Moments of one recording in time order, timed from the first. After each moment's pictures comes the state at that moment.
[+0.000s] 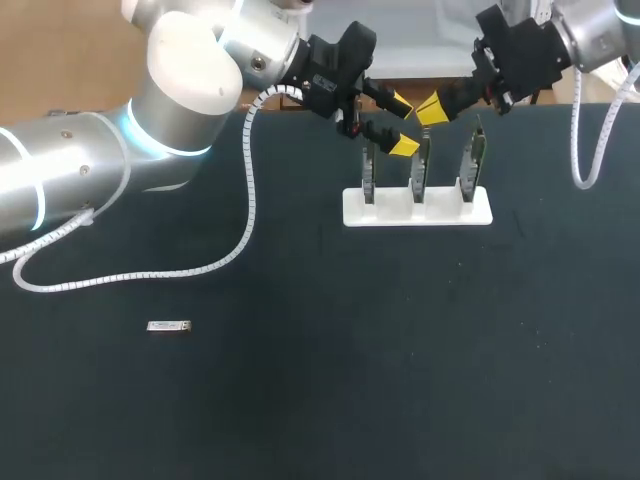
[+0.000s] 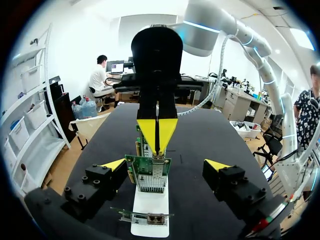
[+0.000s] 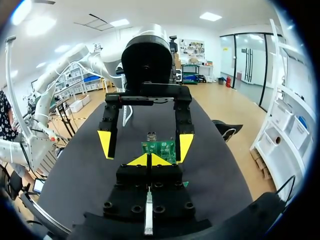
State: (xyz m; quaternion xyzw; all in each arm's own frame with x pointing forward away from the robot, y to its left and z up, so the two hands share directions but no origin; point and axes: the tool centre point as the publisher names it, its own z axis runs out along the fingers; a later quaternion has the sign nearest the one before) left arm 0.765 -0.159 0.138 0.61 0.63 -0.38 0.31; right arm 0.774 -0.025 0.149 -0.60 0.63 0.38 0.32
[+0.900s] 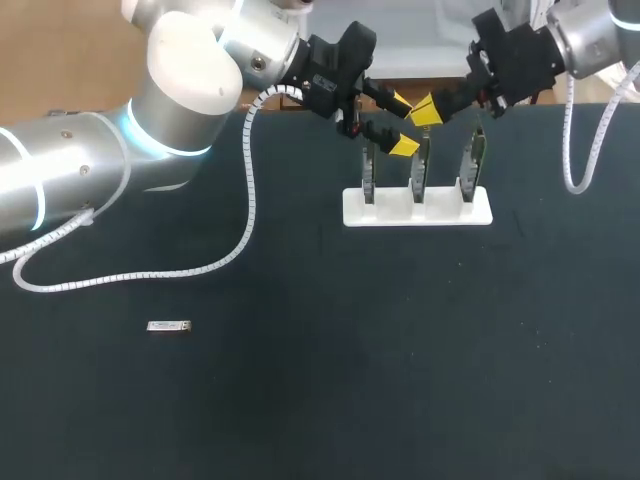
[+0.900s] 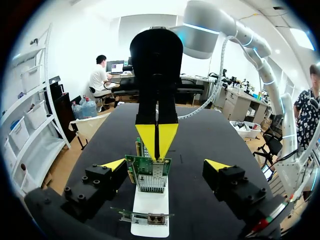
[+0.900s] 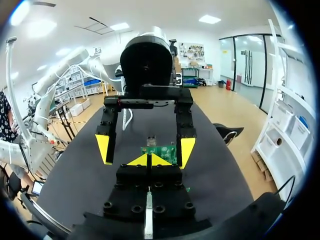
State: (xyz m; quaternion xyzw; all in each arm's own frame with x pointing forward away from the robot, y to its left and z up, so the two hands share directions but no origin) left arm 0.765 -0.159 0.138 0.61 0.63 -0.38 0.31; right arm 0.775 -0.014 0.153 -0.59 0.62 0.40 0.33
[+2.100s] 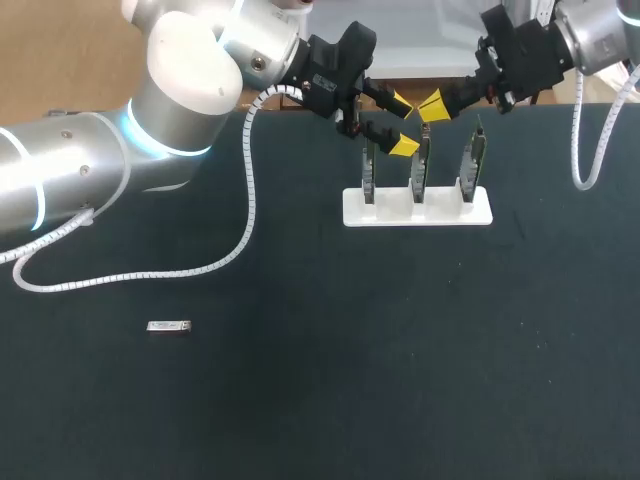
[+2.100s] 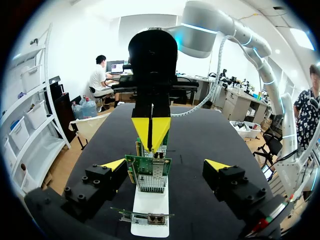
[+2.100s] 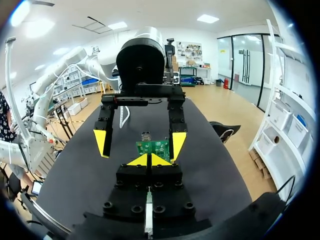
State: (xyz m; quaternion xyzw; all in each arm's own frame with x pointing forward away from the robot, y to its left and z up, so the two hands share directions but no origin) left arm 0.765 -0.159 0.138 0.61 0.63 -0.38 0.31; right arm 0.781 -0.028 0.149 -0.59 0.63 0.39 0.33
